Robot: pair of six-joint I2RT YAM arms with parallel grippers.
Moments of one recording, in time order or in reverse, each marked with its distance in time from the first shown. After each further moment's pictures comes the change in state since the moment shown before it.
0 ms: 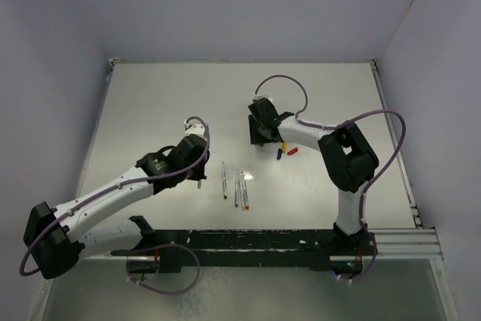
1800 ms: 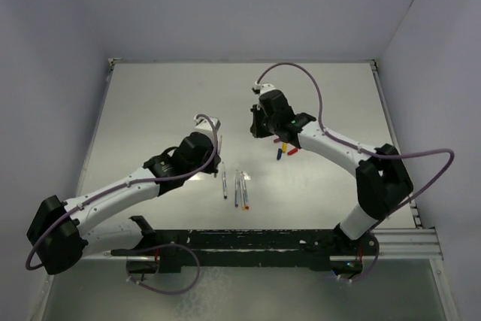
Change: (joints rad) left arm 0.000 0.038 -0.068 0.341 0.071 0.107; right arm 0.035 -0.279 -0.067 0.022 -0.114 -0.111
